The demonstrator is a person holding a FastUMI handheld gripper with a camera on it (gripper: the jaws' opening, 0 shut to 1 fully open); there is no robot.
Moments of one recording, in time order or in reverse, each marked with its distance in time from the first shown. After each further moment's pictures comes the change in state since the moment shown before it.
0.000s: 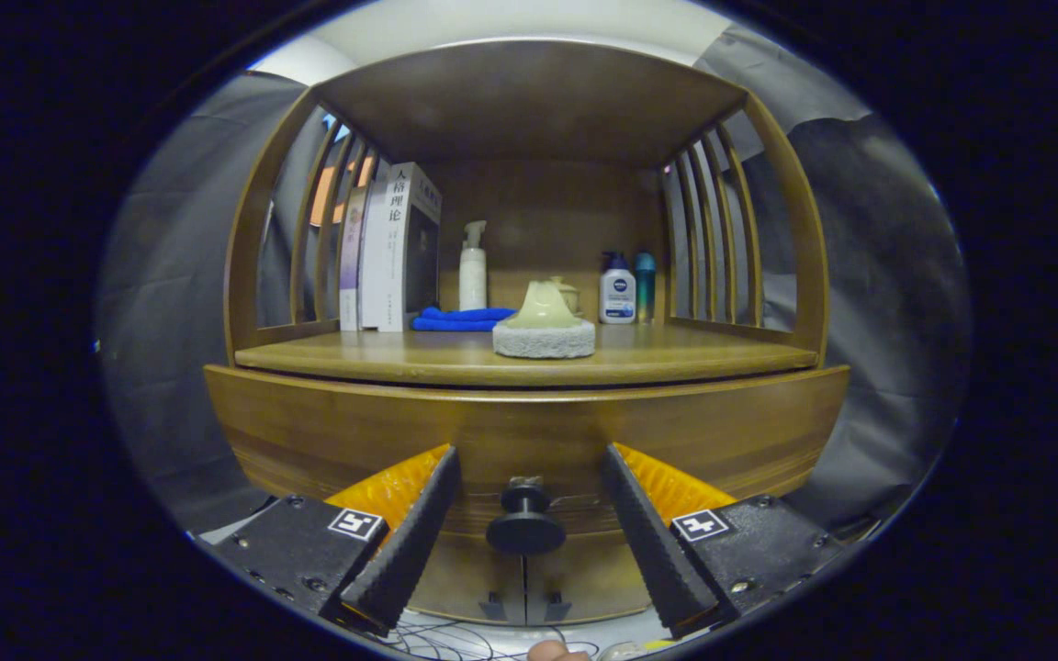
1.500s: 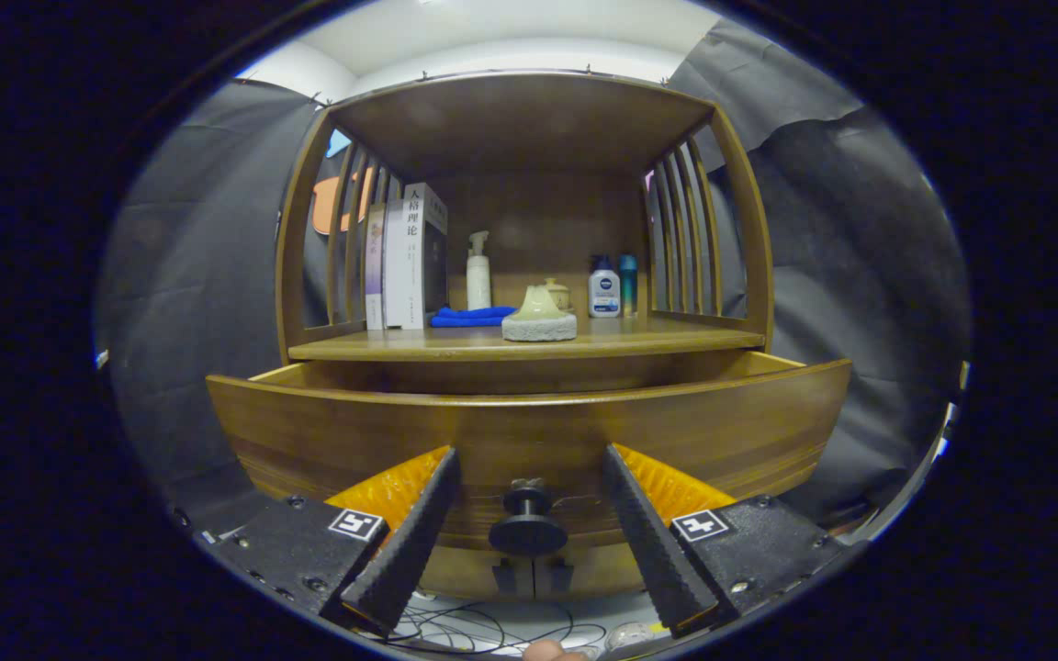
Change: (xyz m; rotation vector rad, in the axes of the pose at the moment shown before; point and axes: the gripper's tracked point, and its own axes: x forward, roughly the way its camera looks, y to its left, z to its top) arm -0.080 -0.001 -0.010 0.034 0.017 0.002
